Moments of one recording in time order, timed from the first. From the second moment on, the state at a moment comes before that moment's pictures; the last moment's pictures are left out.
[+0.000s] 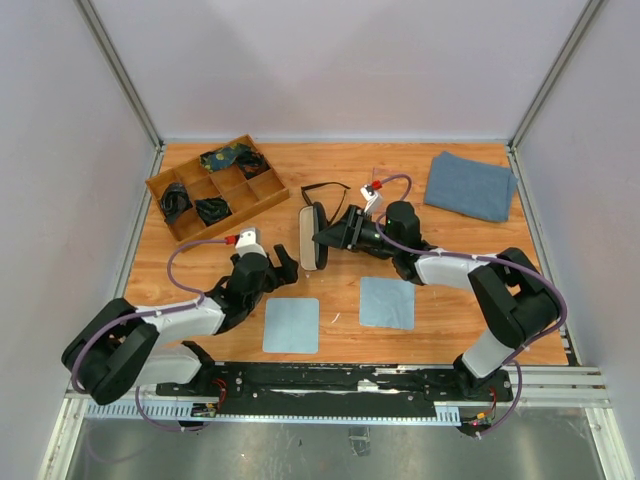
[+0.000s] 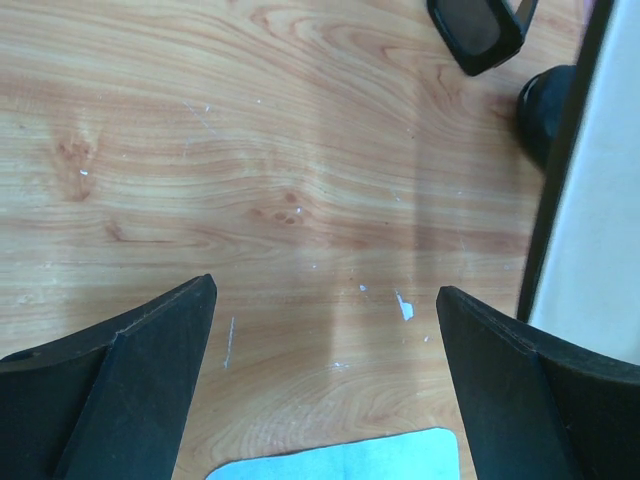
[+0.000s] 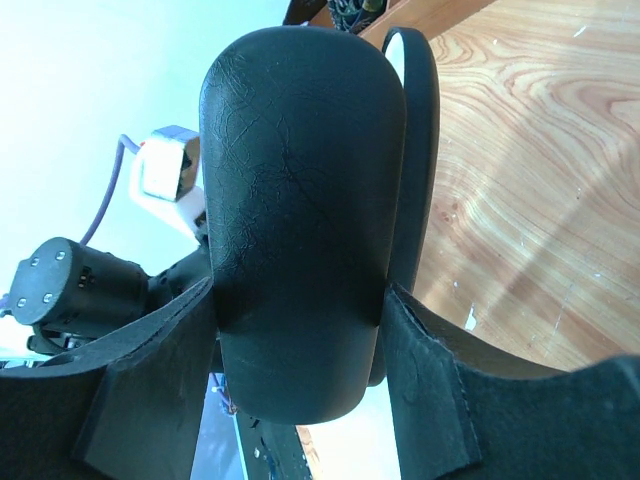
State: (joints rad) left arm -0.66 1.25 0.30 0.45 -0.39 -0.69; right arm 0.57 1.62 0.73 0.74 -0.59 0.91
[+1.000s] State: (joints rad) left arm -0.66 0.86 0.30 0.18 -0.44 -0.61; right arm 0.52 1.88 1.27 -0.28 -0.71 0.30
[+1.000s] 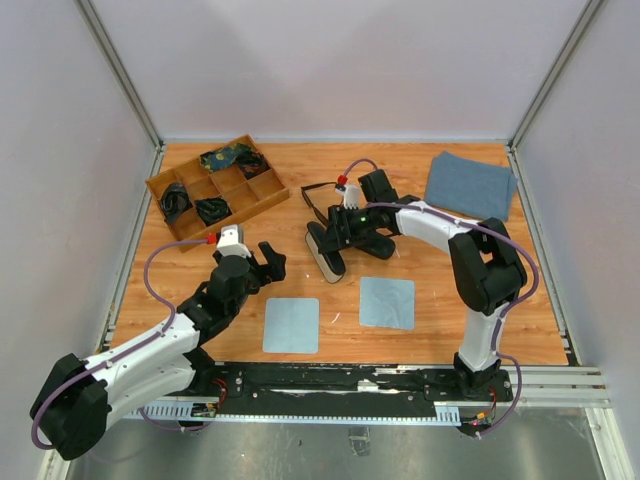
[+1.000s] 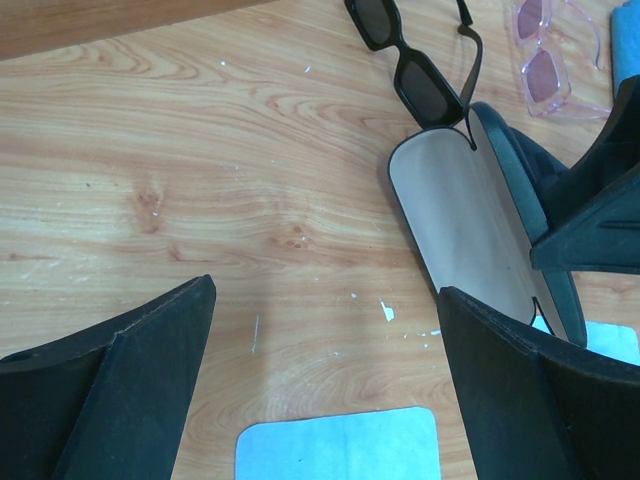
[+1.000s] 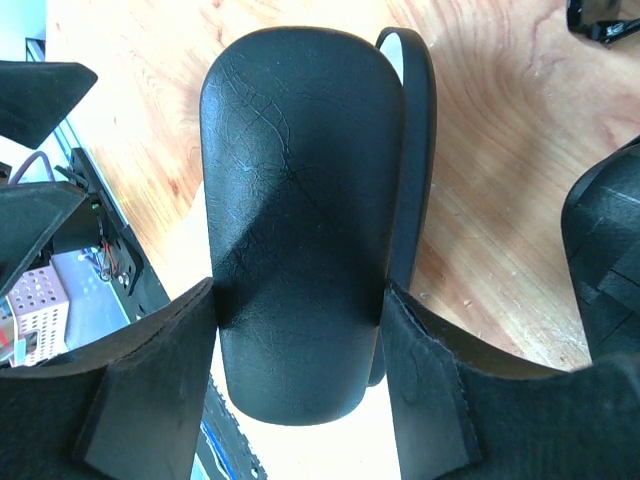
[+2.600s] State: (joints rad) left arm -0.66 0.86 0.31 0.18 -0.45 -0.61; right arm 0.55 2.07 1.57 -0.49 -0.61 0.14
